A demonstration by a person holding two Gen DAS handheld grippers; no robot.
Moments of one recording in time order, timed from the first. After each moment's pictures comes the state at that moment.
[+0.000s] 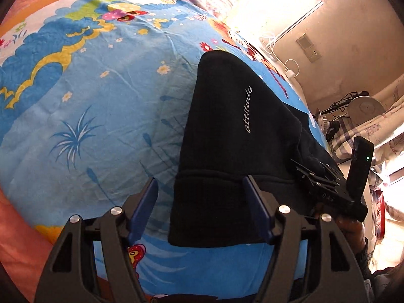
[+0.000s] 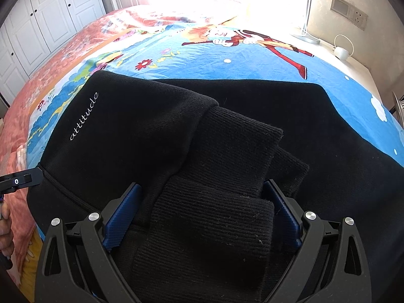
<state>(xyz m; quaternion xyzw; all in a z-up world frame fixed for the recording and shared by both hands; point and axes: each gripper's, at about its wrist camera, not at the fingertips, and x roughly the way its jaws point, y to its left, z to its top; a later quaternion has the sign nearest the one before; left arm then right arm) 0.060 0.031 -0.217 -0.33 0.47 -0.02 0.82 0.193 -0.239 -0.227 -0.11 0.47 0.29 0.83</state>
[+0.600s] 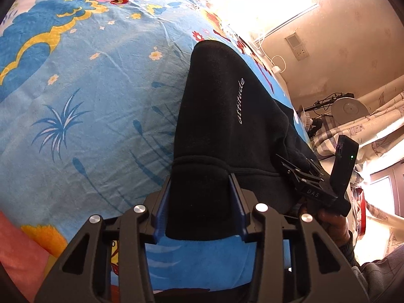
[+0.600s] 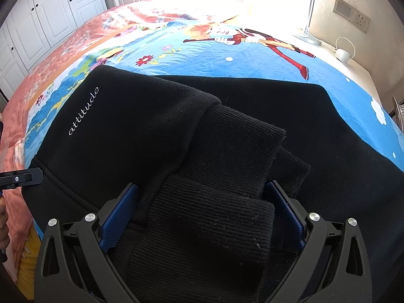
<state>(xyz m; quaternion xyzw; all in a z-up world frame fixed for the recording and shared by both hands) 0.060 0.036 -0.223 -0.35 0.47 -0.06 0.80 0.193 -0.237 -0.228 -0.13 0.48 0.29 0.82</state>
